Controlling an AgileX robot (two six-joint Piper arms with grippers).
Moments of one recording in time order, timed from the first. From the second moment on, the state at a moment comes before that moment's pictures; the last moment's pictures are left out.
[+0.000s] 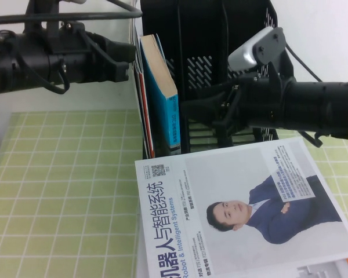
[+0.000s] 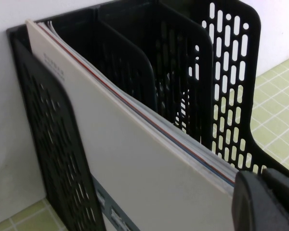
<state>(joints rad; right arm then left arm) 0.43 1.69 -1.12 1.72 0.60 -1.79 -0.20 1.48 -1.23 -1.17 0.58 1.14</state>
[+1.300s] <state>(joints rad) 0.51 1.94 -1.34 1.73 0.50 -1.72 -0.20 1.49 -1.23 -1.19 0.57 1.18</state>
